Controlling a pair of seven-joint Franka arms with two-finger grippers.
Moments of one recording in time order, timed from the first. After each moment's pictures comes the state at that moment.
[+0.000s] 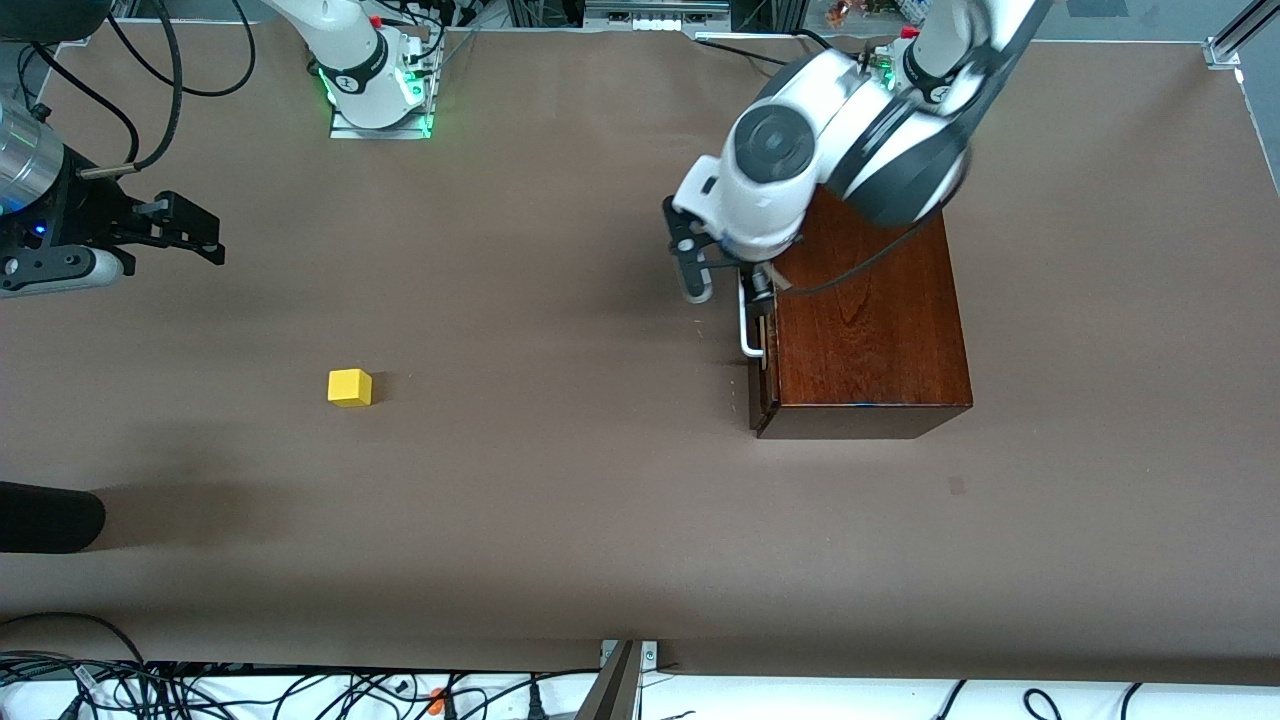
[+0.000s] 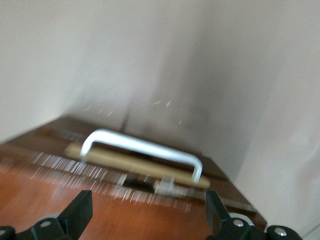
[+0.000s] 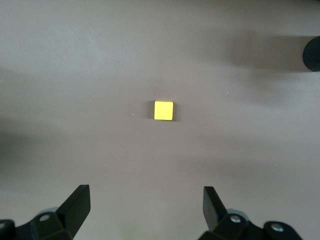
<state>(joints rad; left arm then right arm) -0.24 0.31 -0.42 -1.60 0.09 1.74 0.51 0.16 0.10 -0.08 -1.48 0.02 1.54 -0.05</state>
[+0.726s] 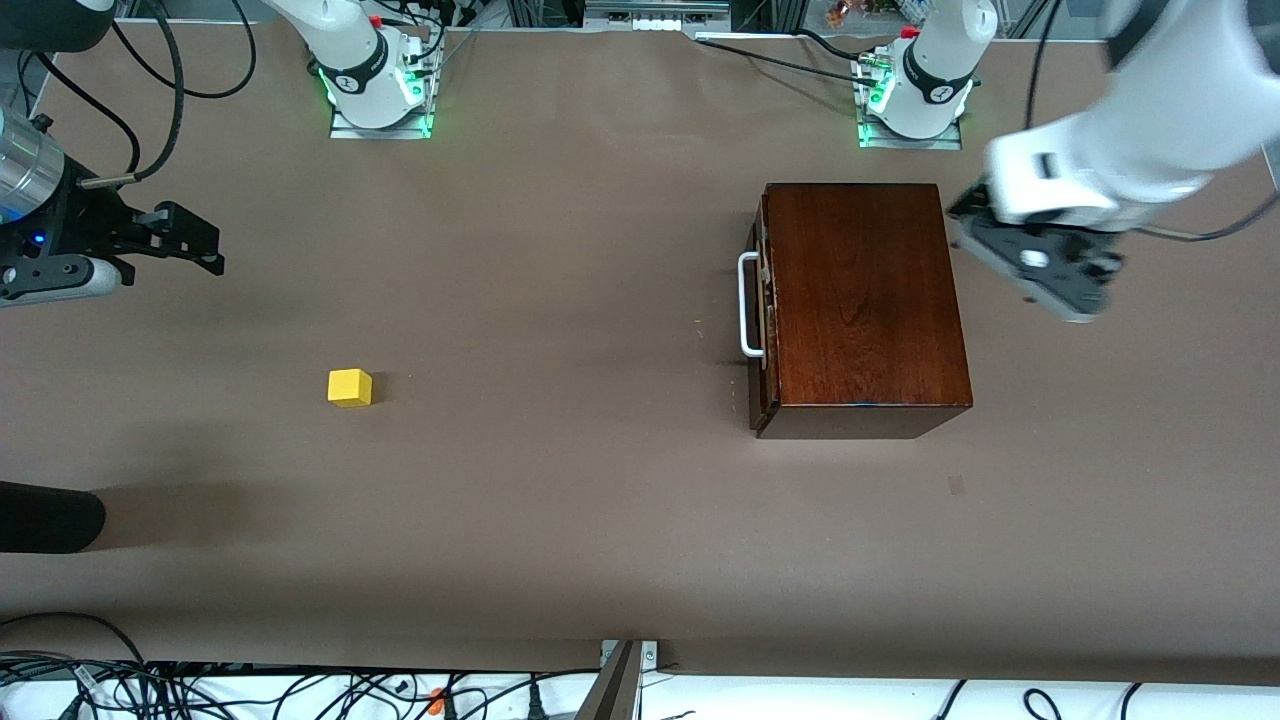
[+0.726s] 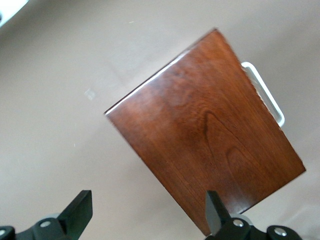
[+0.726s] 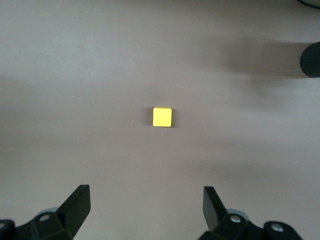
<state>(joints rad) 0.02 0.17 -0.26 -1.39 0.05 1.47 0.31 0.16 0.11 -0.09 -1.47 0.02 1.57 -0.05</state>
